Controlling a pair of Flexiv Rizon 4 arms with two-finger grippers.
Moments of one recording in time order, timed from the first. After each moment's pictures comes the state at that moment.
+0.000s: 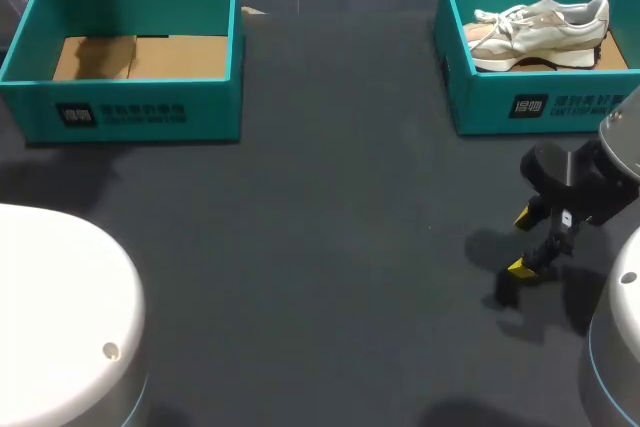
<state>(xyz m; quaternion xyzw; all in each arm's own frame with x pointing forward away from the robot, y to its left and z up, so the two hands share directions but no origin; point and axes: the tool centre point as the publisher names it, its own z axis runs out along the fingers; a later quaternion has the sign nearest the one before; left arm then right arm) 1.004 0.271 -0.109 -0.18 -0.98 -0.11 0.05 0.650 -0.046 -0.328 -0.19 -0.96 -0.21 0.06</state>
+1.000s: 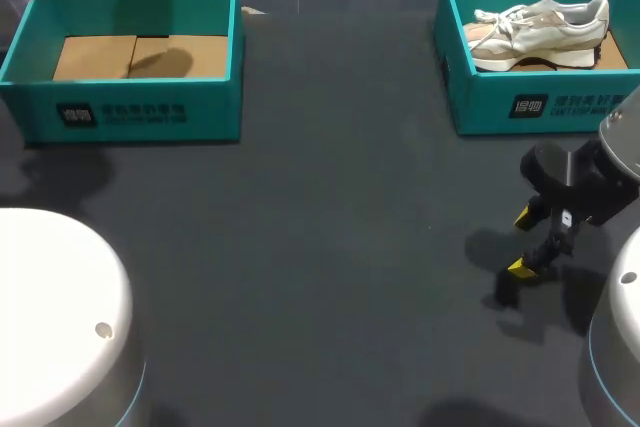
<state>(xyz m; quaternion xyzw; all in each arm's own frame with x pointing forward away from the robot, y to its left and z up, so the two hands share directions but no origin) 1.004 0.293 -0.096 -0.47 -0.88 -0.12 -0.01 0.650 -0.046 -0.328 -0.19 -0.96 -0.21 0.06</state>
